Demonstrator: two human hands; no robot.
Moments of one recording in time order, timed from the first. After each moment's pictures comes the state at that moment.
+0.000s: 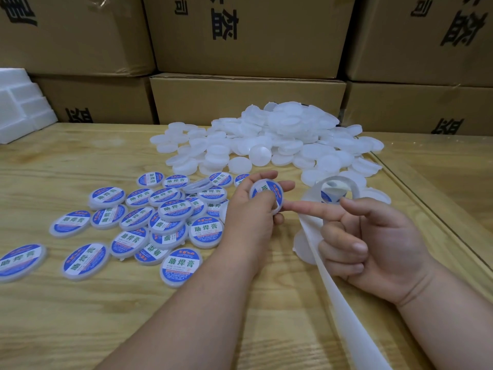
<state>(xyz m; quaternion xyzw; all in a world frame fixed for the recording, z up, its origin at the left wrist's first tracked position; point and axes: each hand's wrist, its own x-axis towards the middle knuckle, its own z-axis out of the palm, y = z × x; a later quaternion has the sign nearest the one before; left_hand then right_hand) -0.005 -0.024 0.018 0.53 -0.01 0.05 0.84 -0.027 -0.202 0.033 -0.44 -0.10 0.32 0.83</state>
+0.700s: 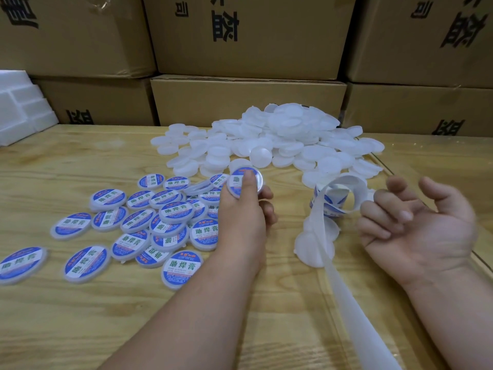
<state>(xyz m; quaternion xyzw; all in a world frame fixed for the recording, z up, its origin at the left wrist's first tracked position) 0.004 -0.022 0.018 0.47 0.10 0.10 0.87 -0.020 -0.223 0.037 -0.36 -0.04 0.00 0.93</state>
